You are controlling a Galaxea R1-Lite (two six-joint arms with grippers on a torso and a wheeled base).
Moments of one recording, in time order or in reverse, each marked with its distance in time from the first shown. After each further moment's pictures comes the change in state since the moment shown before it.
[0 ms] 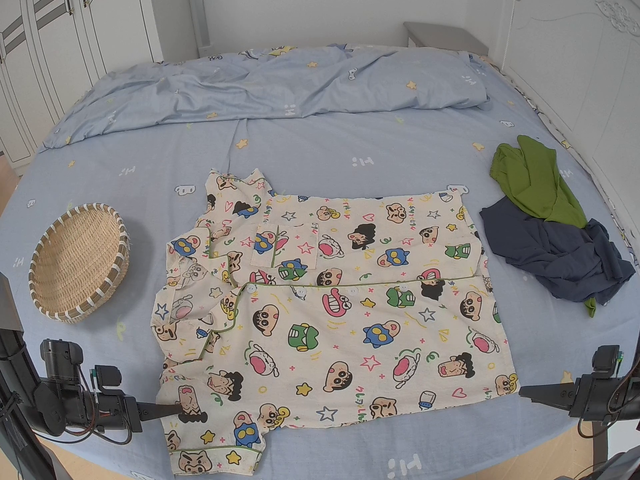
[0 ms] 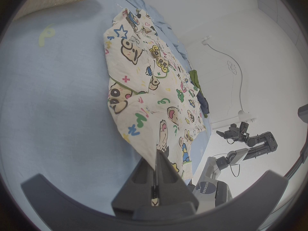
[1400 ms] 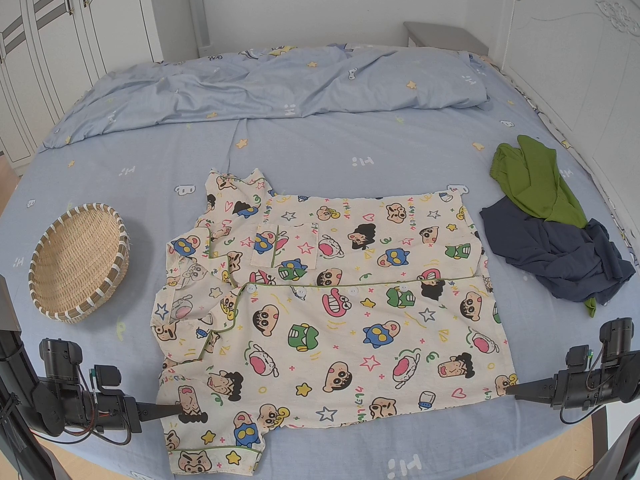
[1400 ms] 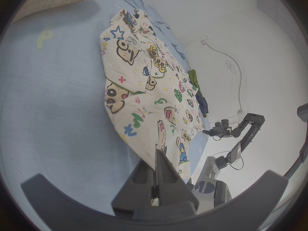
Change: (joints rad) left arm -0.005 -0.024 0.000 0.021 -0.003 0.000; right arm -0.262 0.662 -0.053 -0.219 0.303 -0.390
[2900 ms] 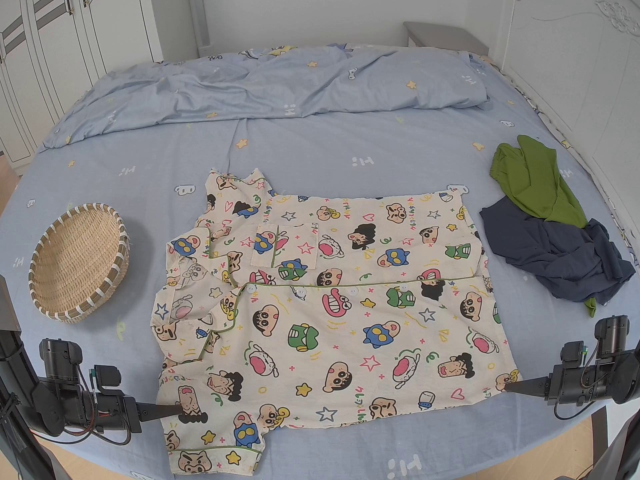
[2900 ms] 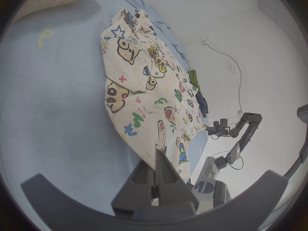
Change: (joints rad) left arm 0.001 0.000 0.000 0.003 -0.001 -0.004; right arm 0.031 0.081 -0.001 -0.155 0.023 0.084
